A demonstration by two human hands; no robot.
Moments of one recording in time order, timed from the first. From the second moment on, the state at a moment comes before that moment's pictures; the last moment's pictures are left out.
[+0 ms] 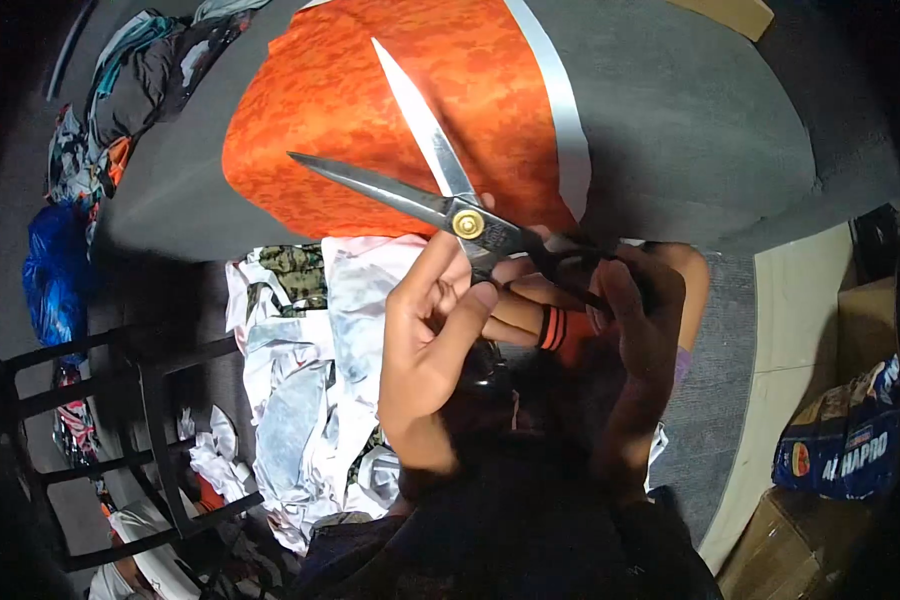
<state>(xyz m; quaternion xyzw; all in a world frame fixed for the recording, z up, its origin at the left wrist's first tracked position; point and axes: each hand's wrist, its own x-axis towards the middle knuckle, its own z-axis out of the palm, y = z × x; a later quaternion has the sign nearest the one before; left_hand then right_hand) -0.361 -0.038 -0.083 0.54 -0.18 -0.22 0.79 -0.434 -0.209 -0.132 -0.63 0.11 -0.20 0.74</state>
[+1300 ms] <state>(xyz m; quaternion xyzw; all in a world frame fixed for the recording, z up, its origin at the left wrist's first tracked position) -0.351 -0.071 -0.048 0.73 -0.42 0.10 0.52 -0.415 -0.169 -0.112 -0.70 0.04 -0.28 0.66</state>
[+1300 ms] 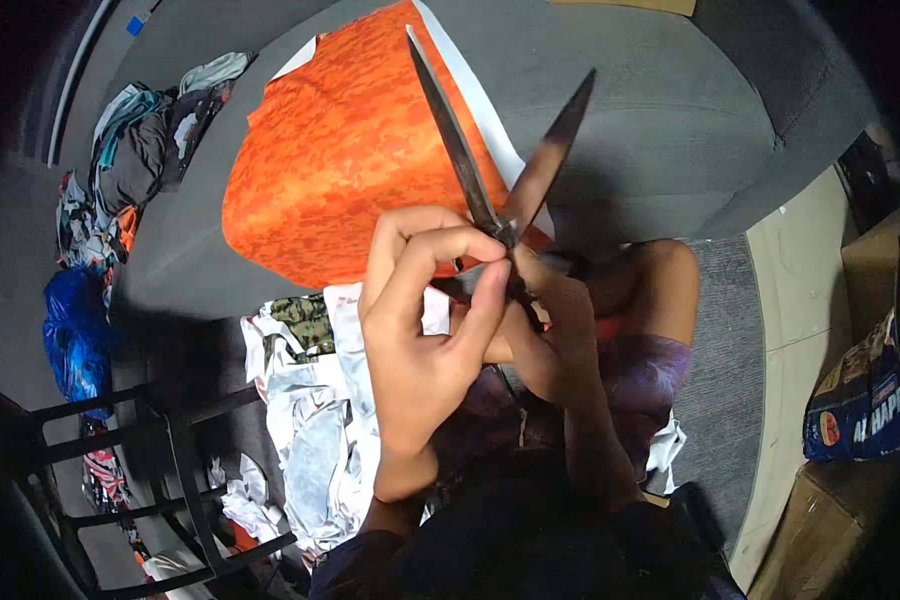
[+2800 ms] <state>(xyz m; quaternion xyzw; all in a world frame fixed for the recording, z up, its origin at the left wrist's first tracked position) -0.328 -0.049 -0.123 0.67 -0.29 -0.23 0.65 -0.414 -0.210 -0.126 -0.53 0.02 -0.21 0.82</state>
